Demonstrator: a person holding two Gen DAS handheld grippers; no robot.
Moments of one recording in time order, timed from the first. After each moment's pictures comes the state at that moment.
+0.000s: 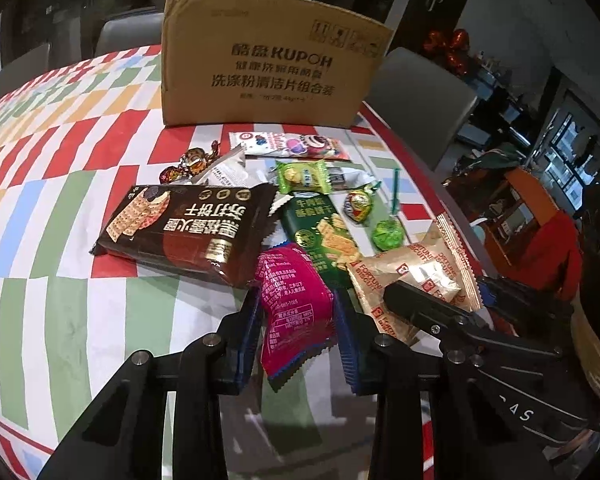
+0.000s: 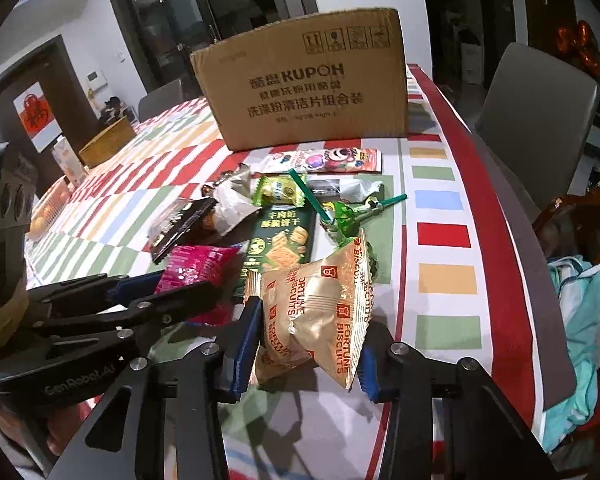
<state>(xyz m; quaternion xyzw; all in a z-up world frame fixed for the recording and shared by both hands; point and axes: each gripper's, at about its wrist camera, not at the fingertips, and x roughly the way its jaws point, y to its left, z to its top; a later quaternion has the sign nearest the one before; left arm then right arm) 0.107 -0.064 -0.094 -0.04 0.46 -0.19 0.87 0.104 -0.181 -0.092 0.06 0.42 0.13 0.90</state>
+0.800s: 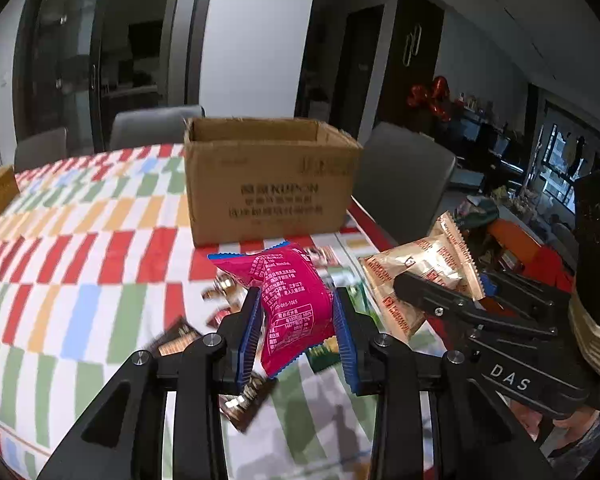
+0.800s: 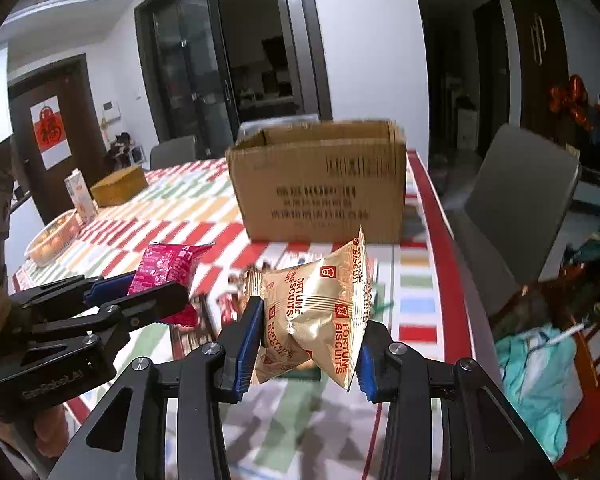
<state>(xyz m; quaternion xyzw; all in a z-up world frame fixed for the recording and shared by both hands) 0.088 -0.046 0.001 -0.01 0.32 -0.18 0.93 0.089 -0.174 -0.007 0.03 0.30 0.12 0.94</state>
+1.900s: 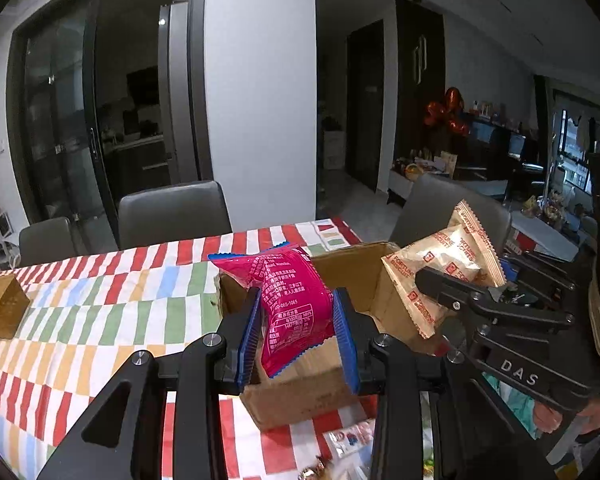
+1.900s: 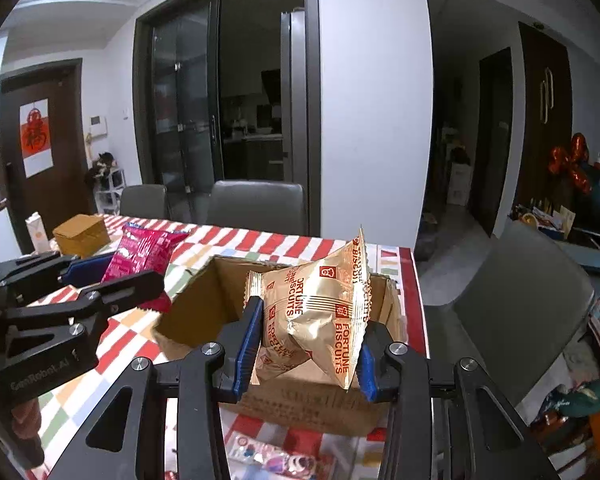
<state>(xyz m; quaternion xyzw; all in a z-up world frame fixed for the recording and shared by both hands) 0.280 -0.050 0.082 0.05 0.27 -0.15 0.95 0.276 -0.172 0.088 -0.02 0.25 0.09 0.96</state>
